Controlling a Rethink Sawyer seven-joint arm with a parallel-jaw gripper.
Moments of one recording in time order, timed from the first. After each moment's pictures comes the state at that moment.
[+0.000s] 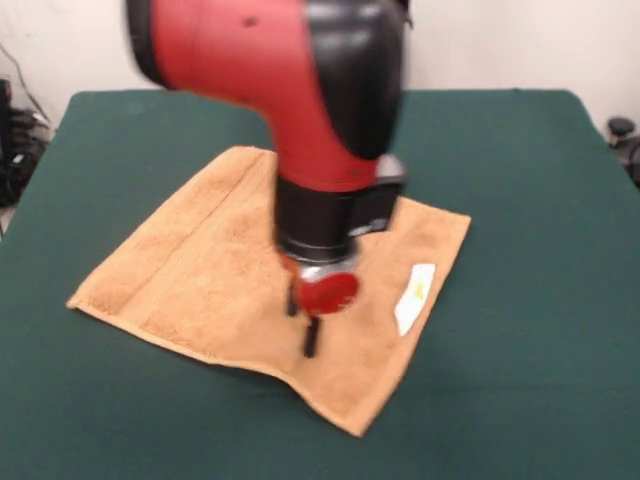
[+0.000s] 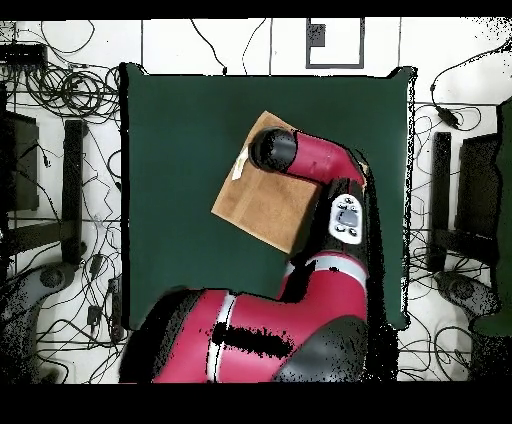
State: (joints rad) arm -0.14 -0.18 -0.17 1.11 0.11 0.56 2.71
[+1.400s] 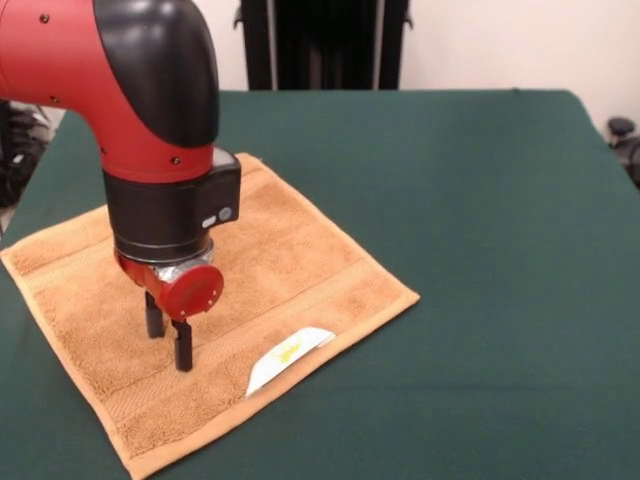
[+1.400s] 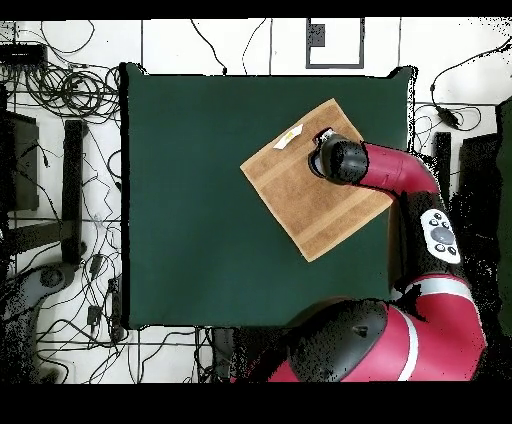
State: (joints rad) arm -0.48 -0.26 0.19 1.13 -0.34 0.50 2.47
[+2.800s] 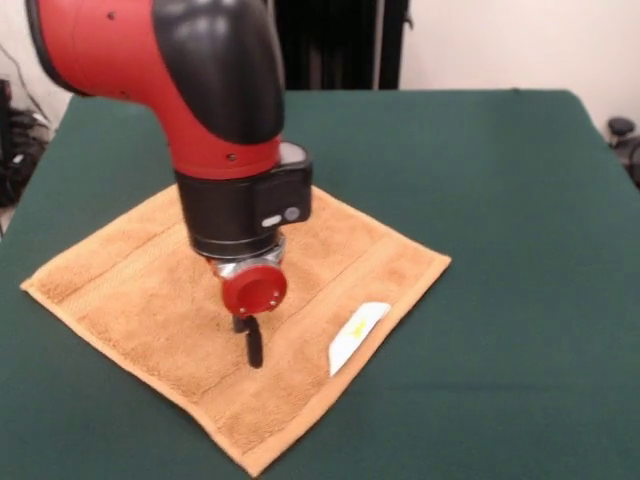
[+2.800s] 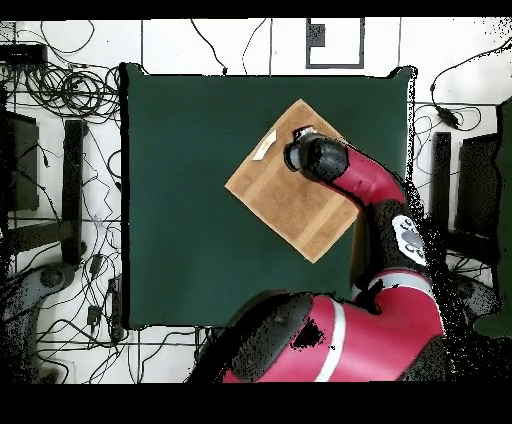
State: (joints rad) arm -0.32 -0.25 0.01 1.24 0.15 0.41 2.51
